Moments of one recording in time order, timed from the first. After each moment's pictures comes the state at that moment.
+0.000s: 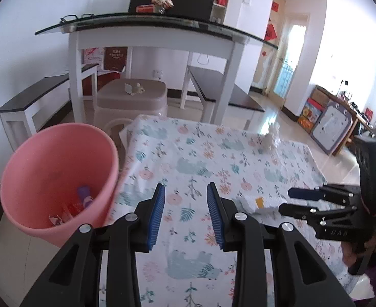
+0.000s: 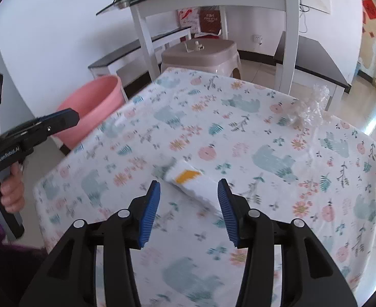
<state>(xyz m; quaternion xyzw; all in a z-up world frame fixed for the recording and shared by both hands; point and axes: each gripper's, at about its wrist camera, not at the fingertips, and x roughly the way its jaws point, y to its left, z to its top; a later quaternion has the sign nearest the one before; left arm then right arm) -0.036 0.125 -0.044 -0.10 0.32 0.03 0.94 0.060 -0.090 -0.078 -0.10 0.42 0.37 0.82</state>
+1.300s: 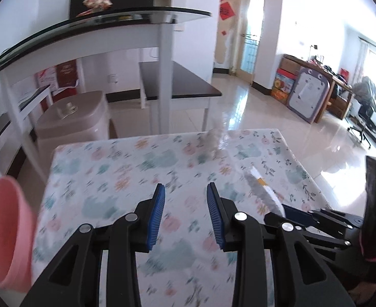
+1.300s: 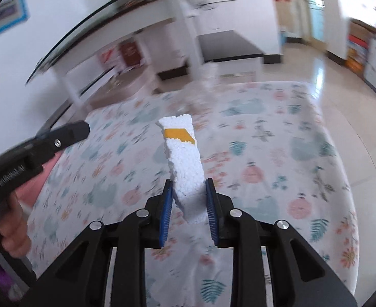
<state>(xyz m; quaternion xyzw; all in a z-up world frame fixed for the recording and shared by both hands) 0.076 0.004 -0.043 -0.01 0.34 -0.06 0.94 0.072 -0.187 -0.099 0.07 0.39 0.18 0.90</state>
